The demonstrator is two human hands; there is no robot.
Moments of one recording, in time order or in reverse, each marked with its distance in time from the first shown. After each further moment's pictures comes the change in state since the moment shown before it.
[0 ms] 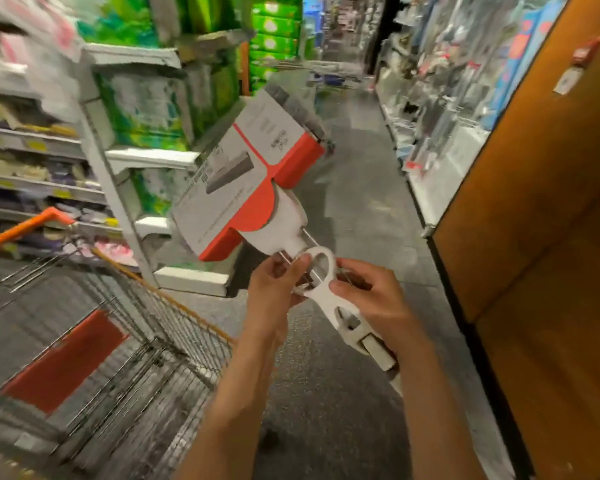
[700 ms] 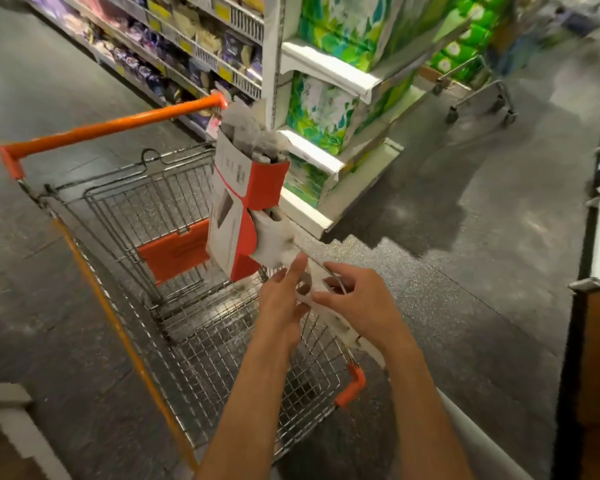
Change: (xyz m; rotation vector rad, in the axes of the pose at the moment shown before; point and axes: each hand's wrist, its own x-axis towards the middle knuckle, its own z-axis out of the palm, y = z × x) left_hand 0.076 -0.059 -0.212 -0.473 0.647 -0.326; right_hand 0.146 0.052 0.236 -0.307 -0.551 0.136
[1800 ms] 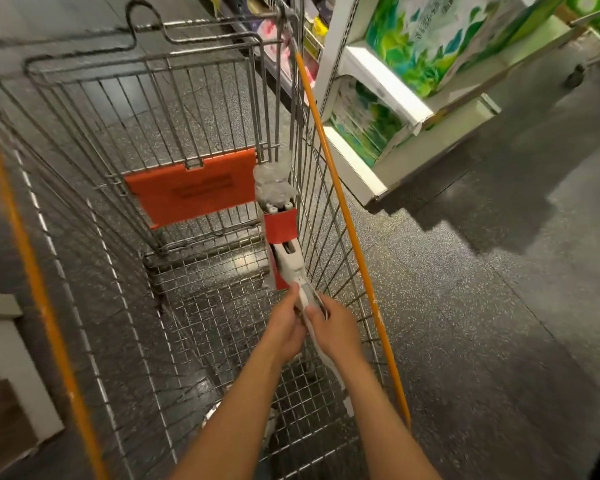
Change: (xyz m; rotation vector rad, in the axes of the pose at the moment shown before) left_hand 0.234 -0.158 -0.121 -0.247 0.174 -0.289; right_hand 0.161 0.197 0.172 -0.222 -0.195 0.283
